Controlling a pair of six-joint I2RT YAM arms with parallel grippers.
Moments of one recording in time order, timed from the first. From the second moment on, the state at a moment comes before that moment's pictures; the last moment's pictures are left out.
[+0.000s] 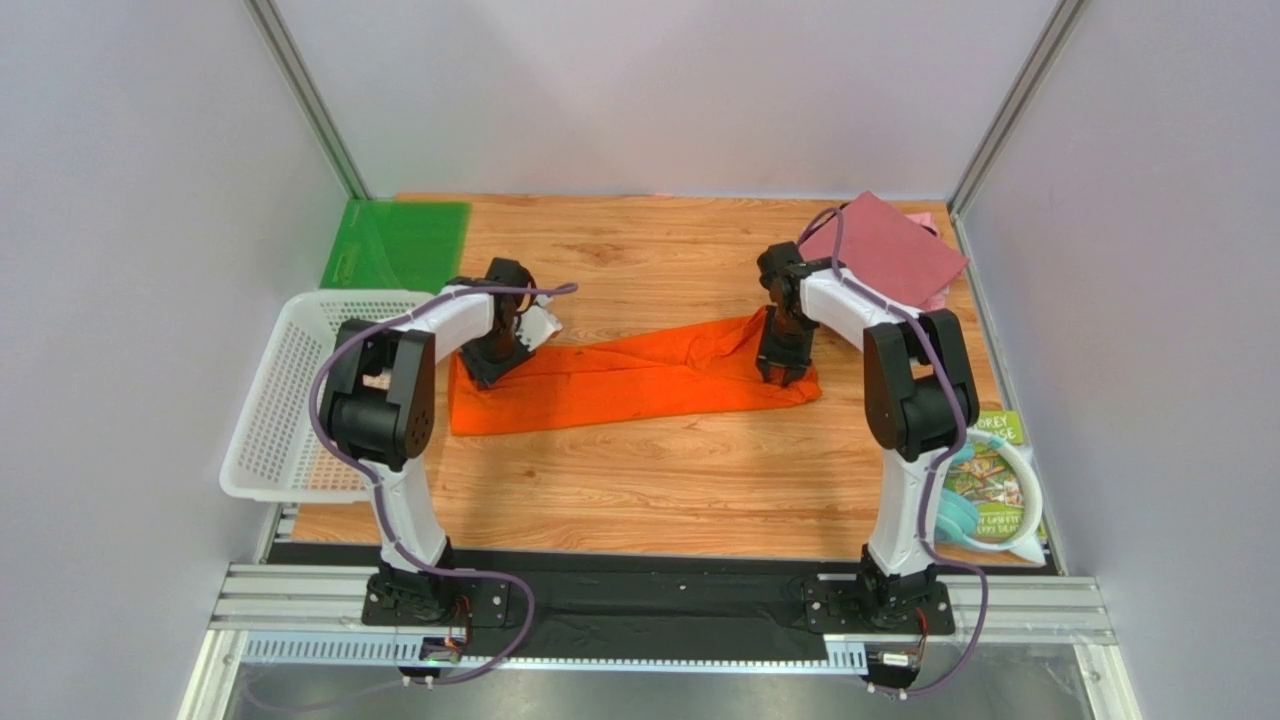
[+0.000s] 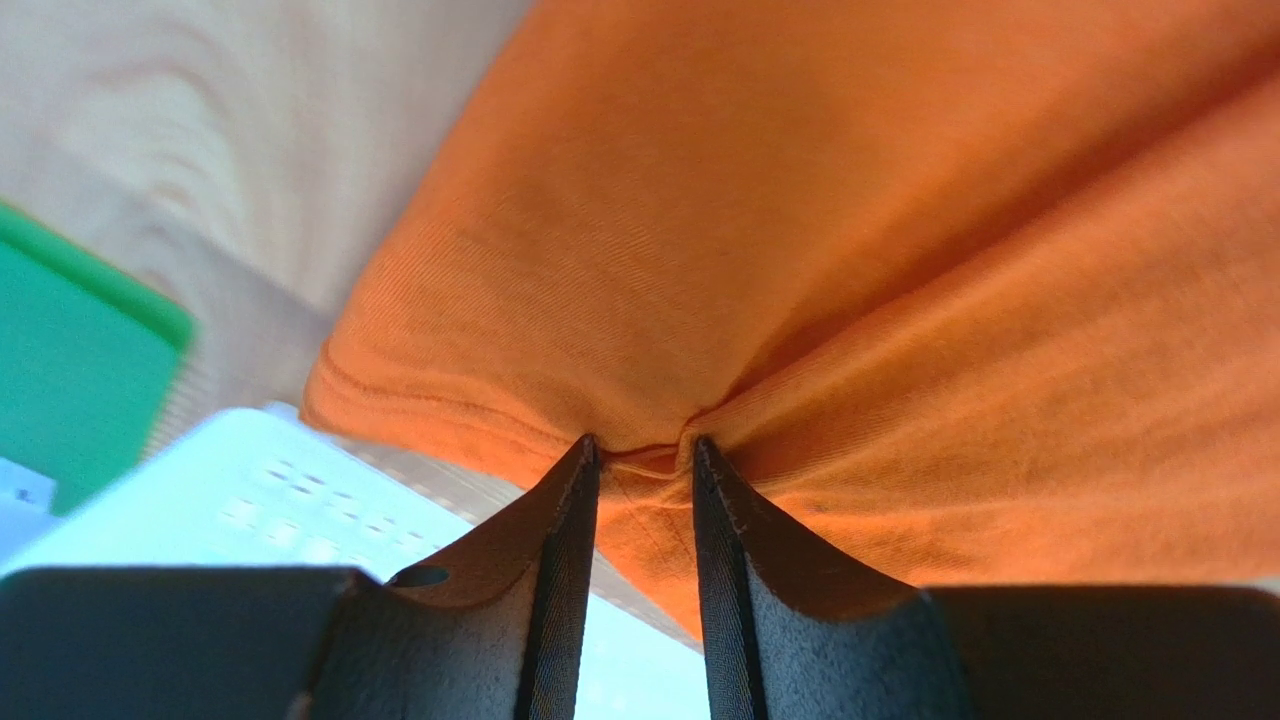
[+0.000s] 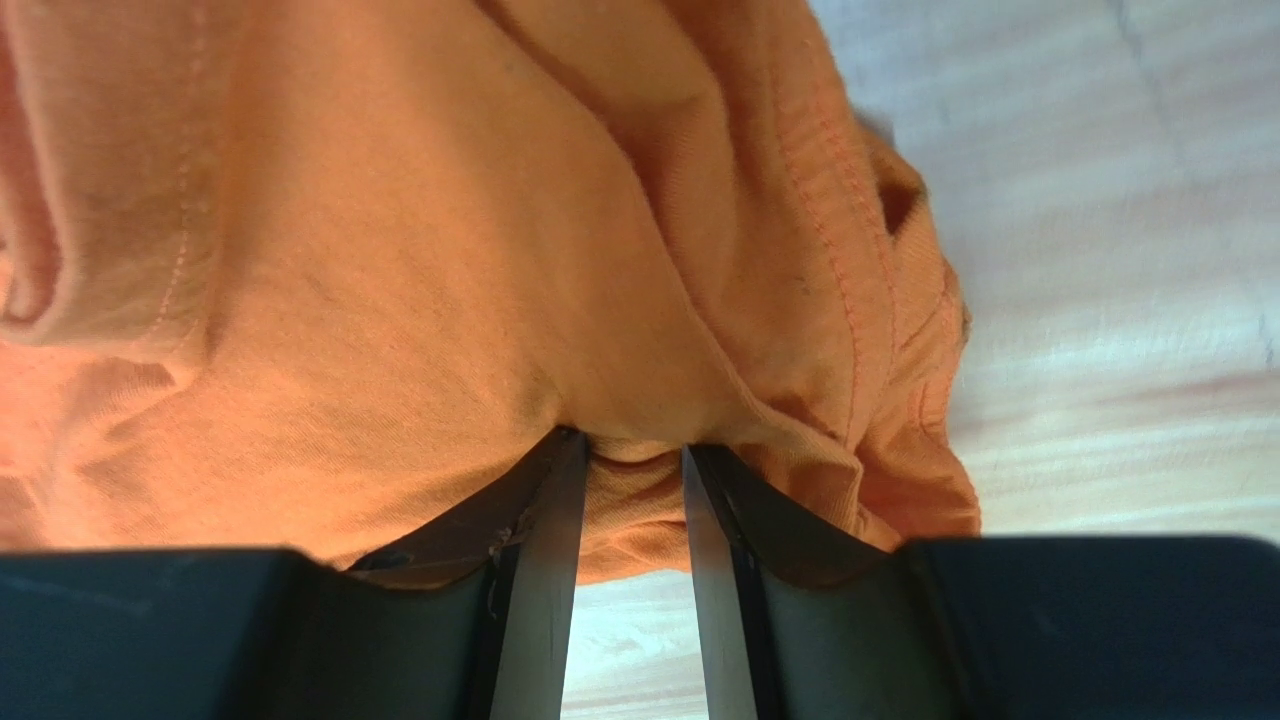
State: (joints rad) left arm -0.22 1.92 1.27 -0.75 -0.20 0.64; right arm 0.28 1.99 1.42 -0.85 0.08 0.55
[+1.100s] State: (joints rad) left arm -0.52 1.80 1.22 -1.14 0.18 0.64; right arm 0.19 2.60 2.41 -0.93 -0.29 0.46
